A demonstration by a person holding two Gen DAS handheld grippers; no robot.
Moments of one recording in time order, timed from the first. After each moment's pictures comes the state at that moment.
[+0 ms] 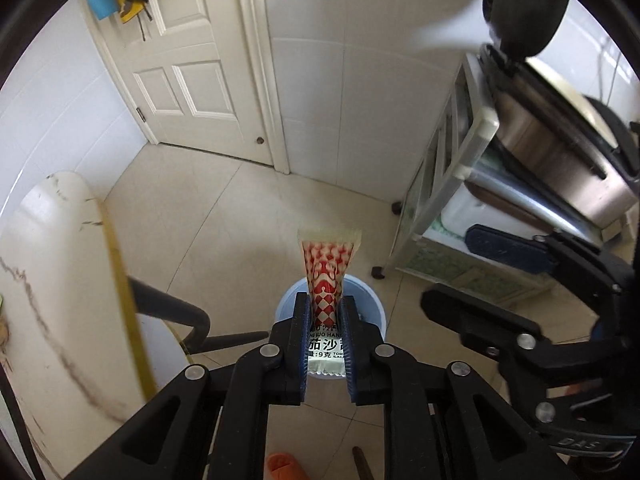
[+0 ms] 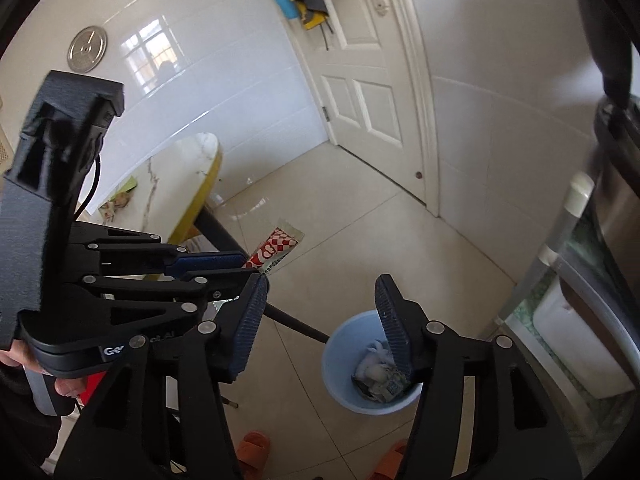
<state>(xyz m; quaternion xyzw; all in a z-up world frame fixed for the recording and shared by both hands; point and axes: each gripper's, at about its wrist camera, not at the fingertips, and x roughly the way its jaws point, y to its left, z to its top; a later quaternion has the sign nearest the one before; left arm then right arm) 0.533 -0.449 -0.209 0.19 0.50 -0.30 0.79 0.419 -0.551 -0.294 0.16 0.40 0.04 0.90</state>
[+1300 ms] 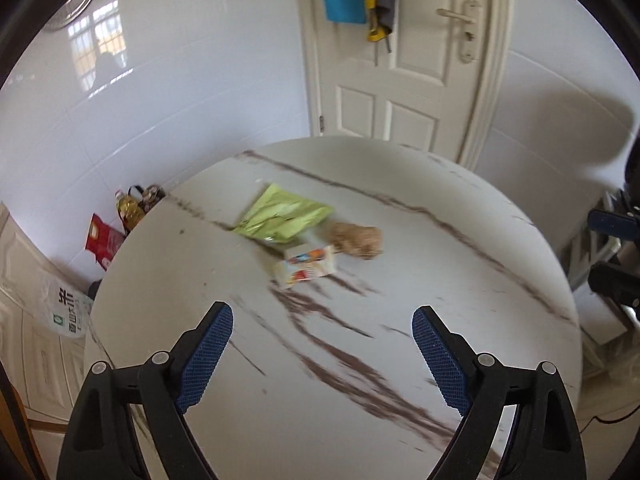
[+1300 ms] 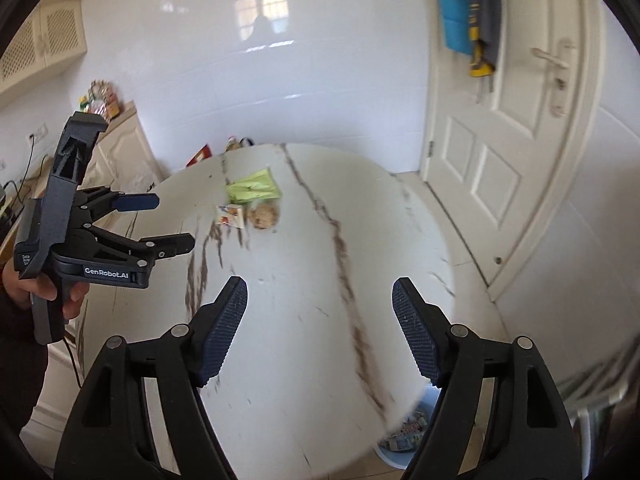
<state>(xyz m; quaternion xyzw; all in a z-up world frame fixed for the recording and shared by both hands) 0.545 -0.078 -0.148 0.07 0.43 -0.09 0.89 0.535 -0.296 -0.186 -0.02 0.40 0.18 0.90</state>
